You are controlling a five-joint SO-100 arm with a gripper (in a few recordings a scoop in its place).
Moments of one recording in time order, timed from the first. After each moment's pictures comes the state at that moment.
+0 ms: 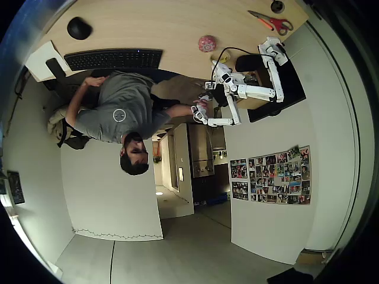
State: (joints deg) arm -51.7 88.6 115.0 38.9 -61.1
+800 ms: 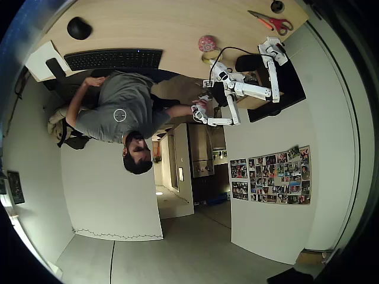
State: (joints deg) arm -53.0 83.7 113.8 34.1 -58.8
